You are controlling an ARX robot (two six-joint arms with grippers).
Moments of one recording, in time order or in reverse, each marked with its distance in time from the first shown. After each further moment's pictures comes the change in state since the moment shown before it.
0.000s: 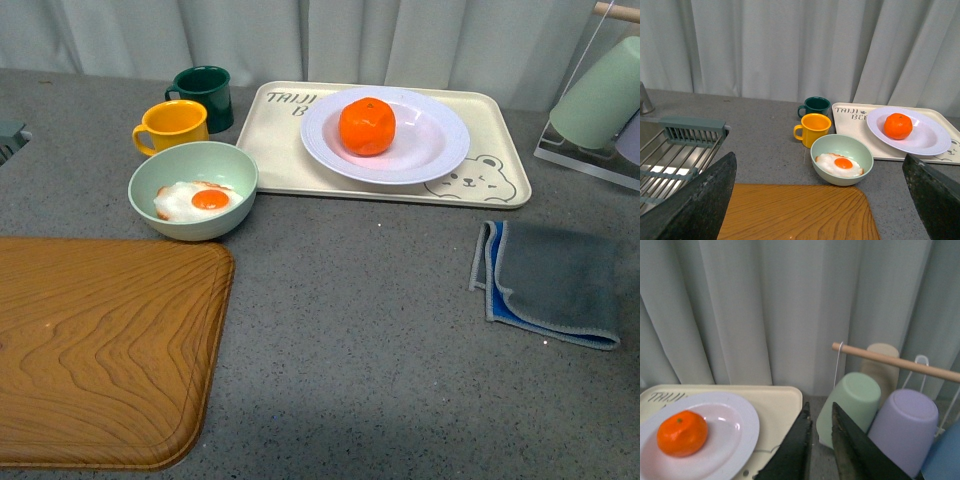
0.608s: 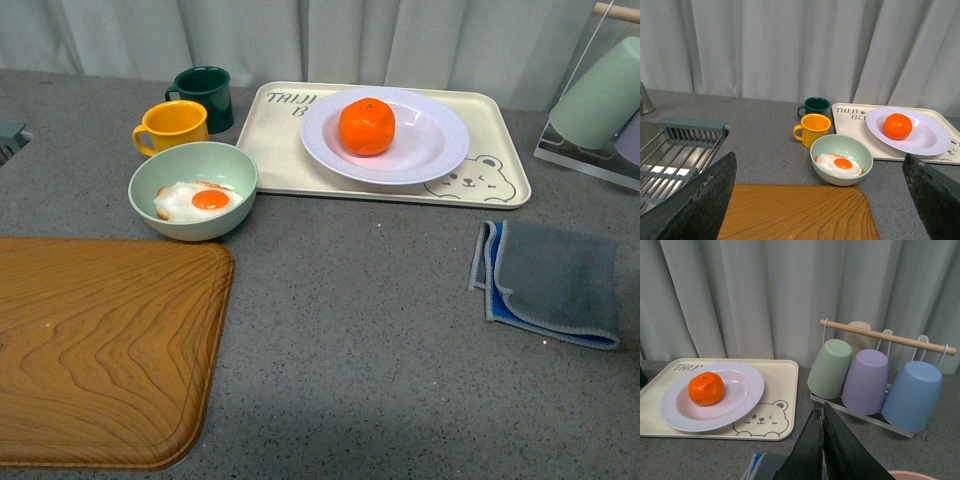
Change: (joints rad) left arm 0.000 0.000 0.000 0.000 0.000 0.000; right arm -0.044 -0.530 -0.399 -0.149 -0.047 -0.007
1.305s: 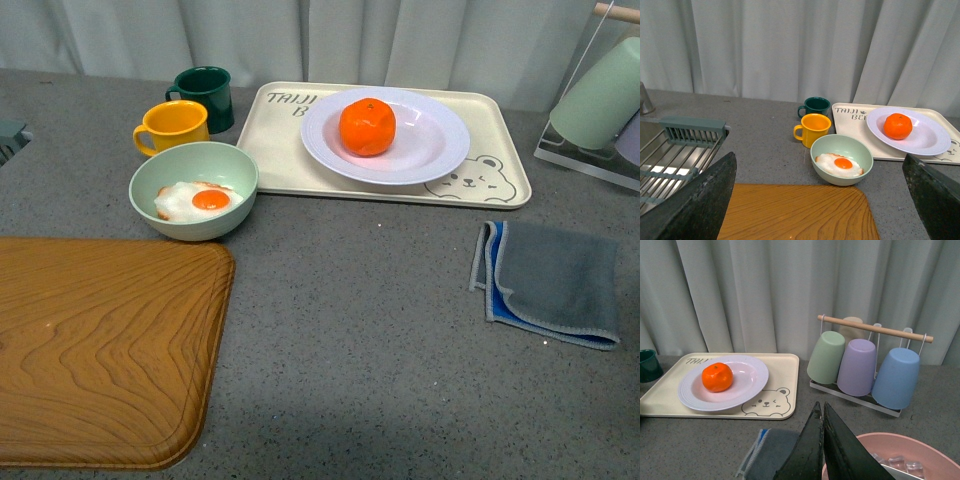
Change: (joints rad) left arm 0.000 0.000 0.000 0.000 0.000 0.000; right arm 0.000 -0.590 -0.145 -0.438 0.000 0.000
